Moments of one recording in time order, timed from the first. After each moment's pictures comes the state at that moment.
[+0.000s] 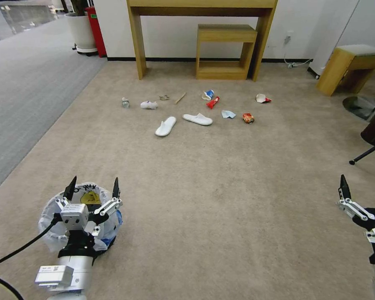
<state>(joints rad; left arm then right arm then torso) 1.78 -1.47 -0.63 -2.39 -0.05 -0.12 -0.04 -1.84 1.35 1.04 2.28 0.33 0.34 -0.03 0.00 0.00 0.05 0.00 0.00</state>
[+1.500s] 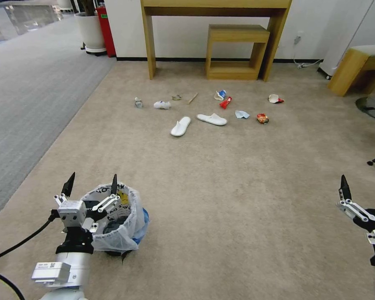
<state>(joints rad) 1.75 -1.44 -0.65 -2.39 -0.09 -0.11 -0.04 -1.84 1.37 1.04 2.29 0.30 0.34 -0.03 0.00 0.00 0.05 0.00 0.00</state>
